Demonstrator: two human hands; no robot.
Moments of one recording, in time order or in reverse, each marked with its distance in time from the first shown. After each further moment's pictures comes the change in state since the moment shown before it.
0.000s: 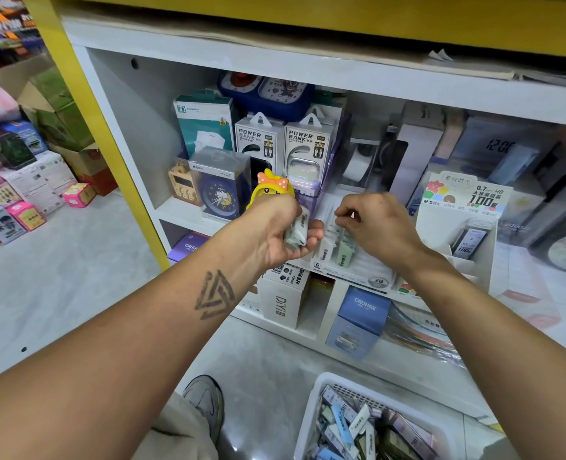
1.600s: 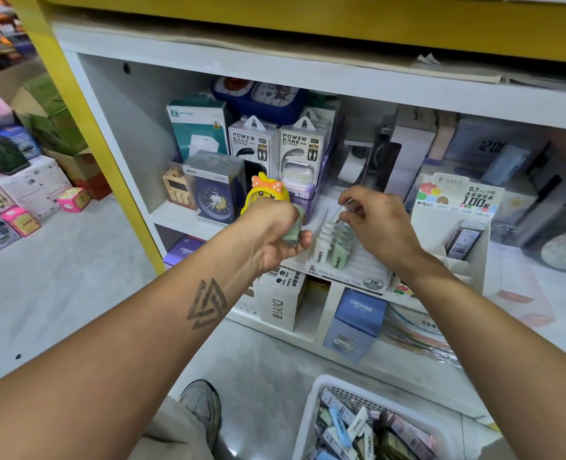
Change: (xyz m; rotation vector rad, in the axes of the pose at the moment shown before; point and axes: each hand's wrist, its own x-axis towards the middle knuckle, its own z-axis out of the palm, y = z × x) left_hand -0.004 -0.001 0.005 -0.032 0.062 0.096; right_hand 0.001 0.016 0.007 0.224 0.115 0.080
